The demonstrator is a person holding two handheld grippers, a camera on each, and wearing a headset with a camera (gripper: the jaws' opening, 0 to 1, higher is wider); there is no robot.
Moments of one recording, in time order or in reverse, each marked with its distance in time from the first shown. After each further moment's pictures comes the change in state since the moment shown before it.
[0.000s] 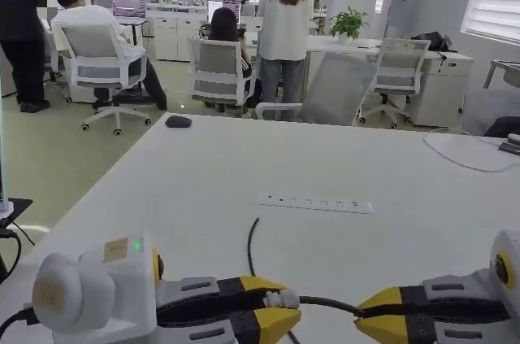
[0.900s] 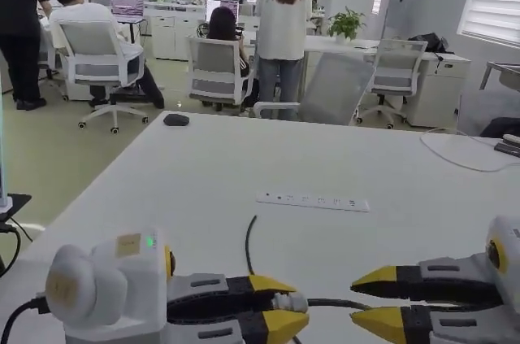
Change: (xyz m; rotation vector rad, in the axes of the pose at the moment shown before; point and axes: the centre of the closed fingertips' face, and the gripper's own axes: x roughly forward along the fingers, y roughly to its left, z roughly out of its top) left arm 0.007 -0.015 -0.005 0.049 0.037 -0.057; right arm 0.011 -0.001 0.021 -0.049 0.018 -0.008
